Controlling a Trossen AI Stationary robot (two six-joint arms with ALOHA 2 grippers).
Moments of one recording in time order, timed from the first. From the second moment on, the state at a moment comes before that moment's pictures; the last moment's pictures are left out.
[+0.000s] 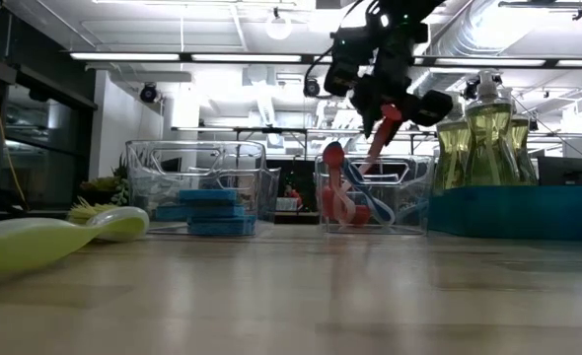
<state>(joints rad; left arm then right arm) -1.09 1.07 0.92 -0.35 -0.58 0.17 -0.45 1.75 1.47 -1.13 -0.37 1.02</state>
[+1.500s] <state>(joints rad) -1.09 1.07 0.92 -0.35 -0.59 0.15 -0.04 1.51 1.48 -1.09 0.24 0.76</state>
